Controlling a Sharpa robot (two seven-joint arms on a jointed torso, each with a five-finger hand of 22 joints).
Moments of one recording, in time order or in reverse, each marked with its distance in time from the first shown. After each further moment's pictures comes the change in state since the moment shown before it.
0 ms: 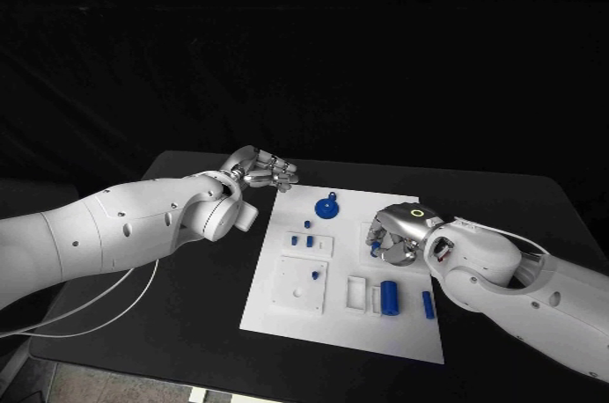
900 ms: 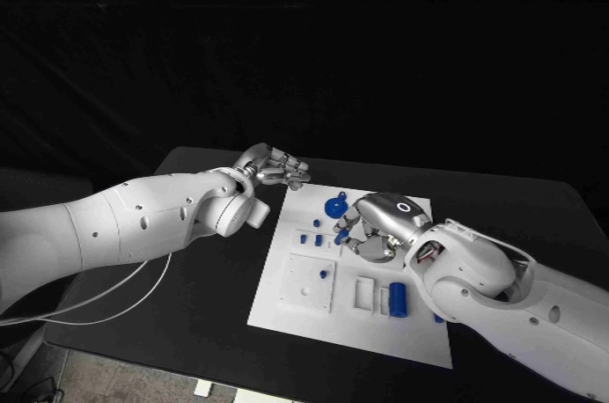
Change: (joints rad) left arm 0.000 0.010 0.000 -0.006 0.000 0.000 0.000; left_hand 0.004 0.004 0.000 0.000 0.001 0.000 0.000 0.000 0.000 0.000 0.000 0.000 0.000 0.000 0.000 0.000 0.000 0.000 0.000 0.000 0.000 0.004; right arm -0.014 0.078 0.004 0.113 0.048 -0.178 0.036; right_hand 0.009 0.012 -0.013 0.004 0.000 0.005 0.002 -0.006 0.002 0.001 -0.001 0.000 0.001 0.002 -0.005 0.000 0.004 -0.009 0.002 -0.002 0.002 0.027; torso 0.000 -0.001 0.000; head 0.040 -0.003
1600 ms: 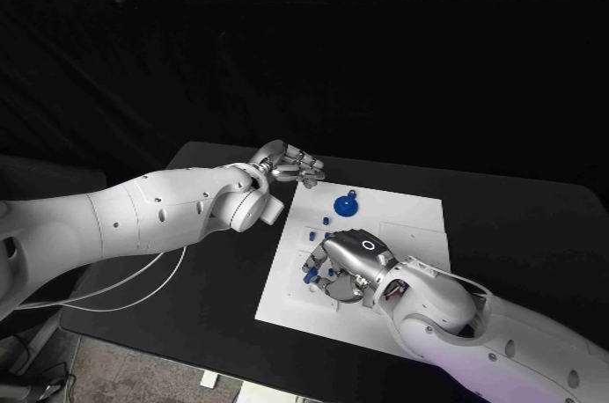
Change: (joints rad) left arm 0.000 0.013 0.000 0.000 0.000 0.002 0.000; left_hand 0.000 0.000 0.000 0.000 0.003 0.000 0.000 0.000 0.000 0.000 0.000 0.000 0.000 0.000 0.000 0.000 0.000 0.000 0.000 0.000 0.000 0.007; right arm -0.072 0.115 -0.069 -0.041 -0.015 -0.005 0.054; right_hand 0.000 0.000 0.002 -0.007 0.000 -0.001 0.000 0.001 0.000 -0.002 -0.002 -0.001 -0.001 0.001 -0.003 0.000 0.000 0.003 0.000 -0.007 -0.012 0.006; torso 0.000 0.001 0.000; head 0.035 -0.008
